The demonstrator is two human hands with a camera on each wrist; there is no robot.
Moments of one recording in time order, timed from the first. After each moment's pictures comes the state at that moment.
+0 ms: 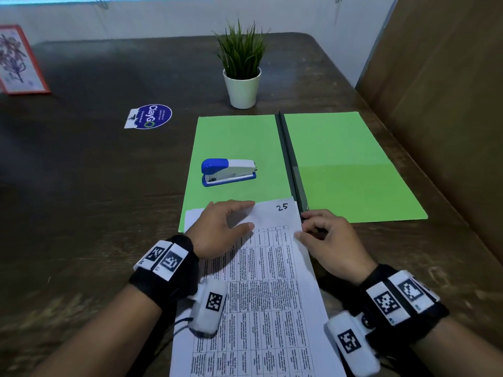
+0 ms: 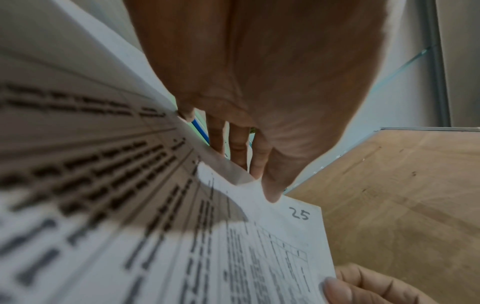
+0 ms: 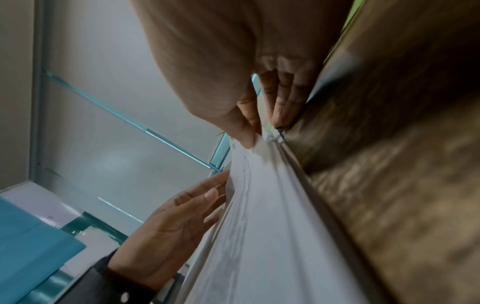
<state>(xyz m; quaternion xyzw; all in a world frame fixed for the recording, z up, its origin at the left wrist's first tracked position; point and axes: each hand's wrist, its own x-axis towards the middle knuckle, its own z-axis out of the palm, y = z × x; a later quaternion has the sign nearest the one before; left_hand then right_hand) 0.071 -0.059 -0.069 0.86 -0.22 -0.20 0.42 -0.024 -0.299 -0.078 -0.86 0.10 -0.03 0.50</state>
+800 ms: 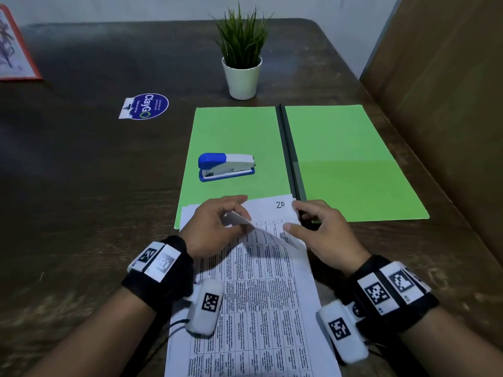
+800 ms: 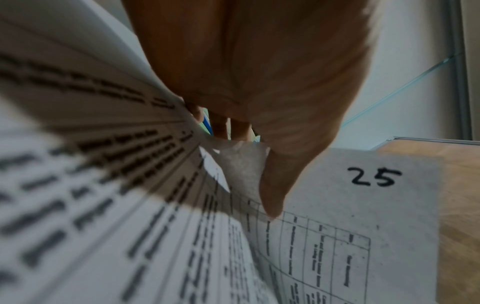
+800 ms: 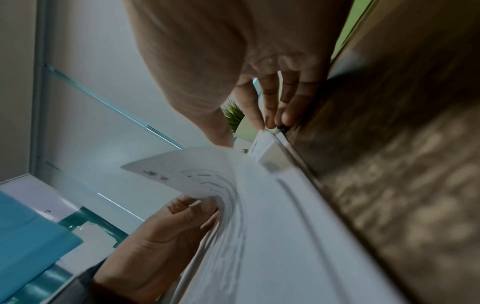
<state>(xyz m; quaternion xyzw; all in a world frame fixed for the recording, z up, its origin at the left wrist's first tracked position) 0.069 -0.060 -0.069 0.82 -0.20 -0.19 0.51 -0.009 -0.295 -0.071 -0.85 0.10 0.00 0.52</state>
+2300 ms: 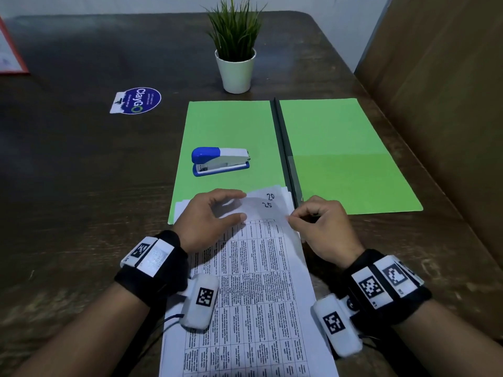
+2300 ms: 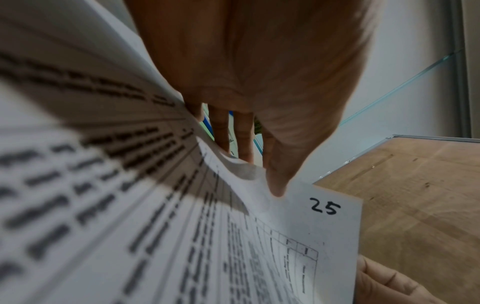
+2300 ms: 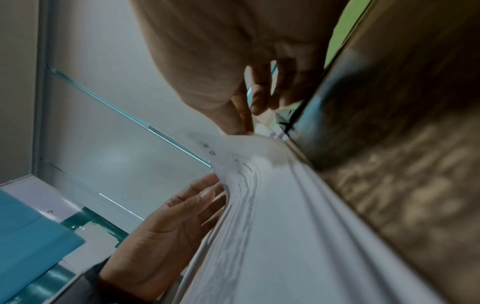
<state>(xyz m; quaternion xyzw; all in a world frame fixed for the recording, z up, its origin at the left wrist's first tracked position) 0.067 -0.063 -0.070 0.78 -0.16 -0.17 0.58 -0.011 -0.295 -0.074 -0.84 0.10 -0.08 0.53</state>
